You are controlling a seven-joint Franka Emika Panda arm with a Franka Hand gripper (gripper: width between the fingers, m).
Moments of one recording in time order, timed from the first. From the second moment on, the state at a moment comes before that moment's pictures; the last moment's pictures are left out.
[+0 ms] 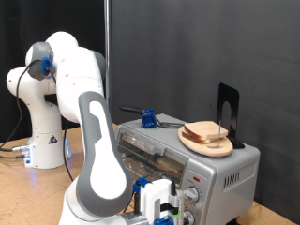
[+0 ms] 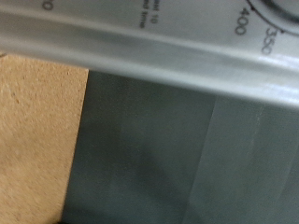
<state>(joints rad) -0.05 0.99 -0.23 -1.41 1.59 1.48 -0.28</state>
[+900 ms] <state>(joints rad) -0.05 0.94 -0.22 -1.49 1.63 1.48 -0.72</state>
